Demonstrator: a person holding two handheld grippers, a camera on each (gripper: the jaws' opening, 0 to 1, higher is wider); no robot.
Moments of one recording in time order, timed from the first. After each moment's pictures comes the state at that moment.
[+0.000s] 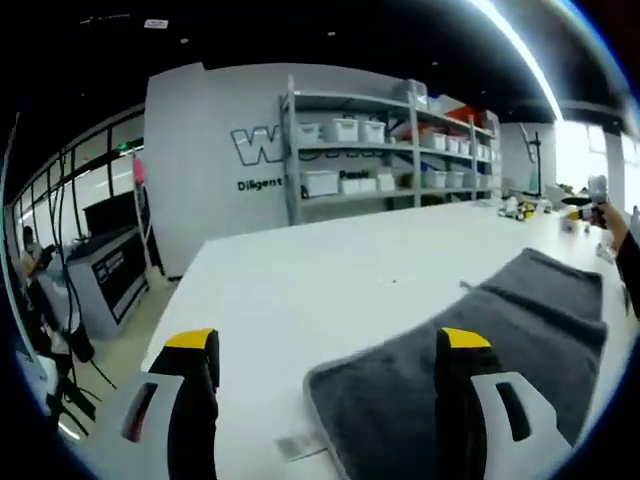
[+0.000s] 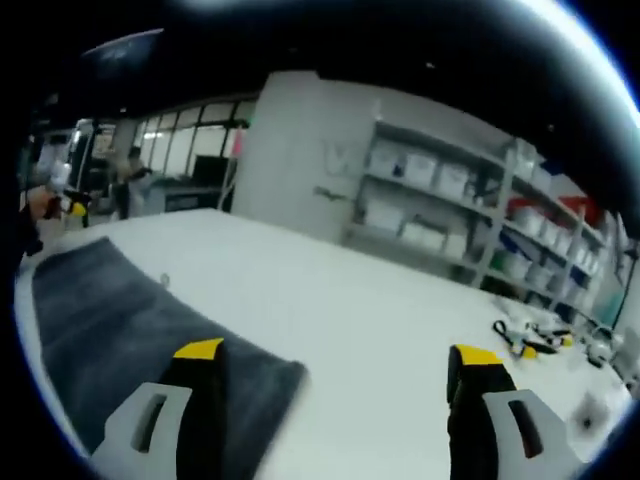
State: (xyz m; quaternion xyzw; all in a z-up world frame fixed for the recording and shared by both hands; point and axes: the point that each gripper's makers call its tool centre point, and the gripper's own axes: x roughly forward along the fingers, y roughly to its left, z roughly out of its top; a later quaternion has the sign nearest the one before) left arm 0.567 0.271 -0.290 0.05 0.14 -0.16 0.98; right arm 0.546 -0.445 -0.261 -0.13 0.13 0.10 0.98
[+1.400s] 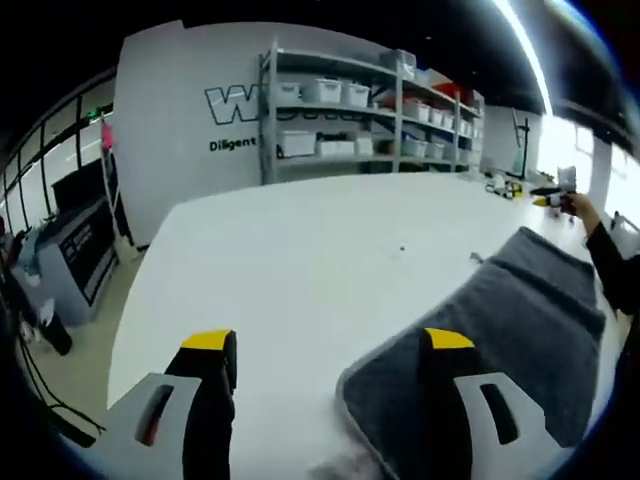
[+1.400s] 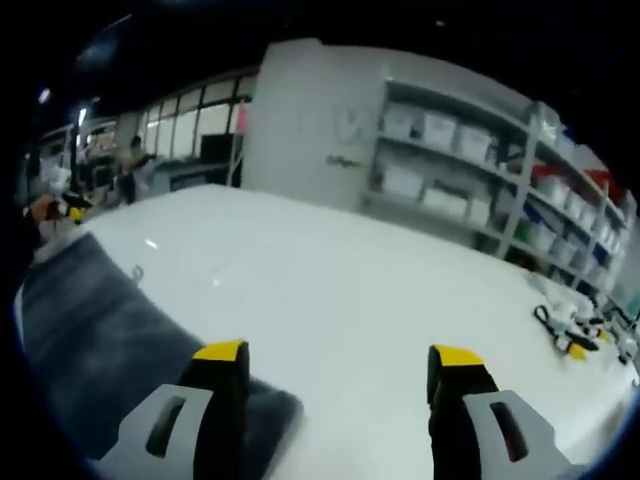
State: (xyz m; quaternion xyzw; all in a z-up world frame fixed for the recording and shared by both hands) left arm 0.623 0.290 -0.346 0.06 0.25 -0.23 0.94; right arm 0.650 -0.430 -0.317 -0.11 0.21 0.13 0.96
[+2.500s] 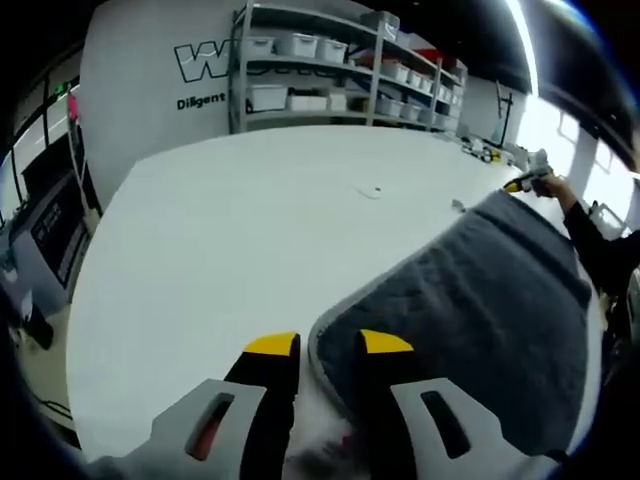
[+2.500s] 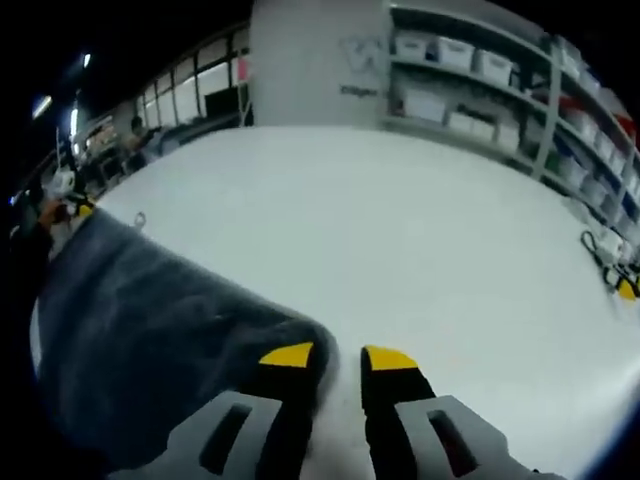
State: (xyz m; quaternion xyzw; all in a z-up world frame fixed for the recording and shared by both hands) left arm 0.607 0.268 -0.398 0.05 0.33 -0.27 0.90; right arm 0.631 -0.422 -0.415 -0.07 0.36 0.18 0.91
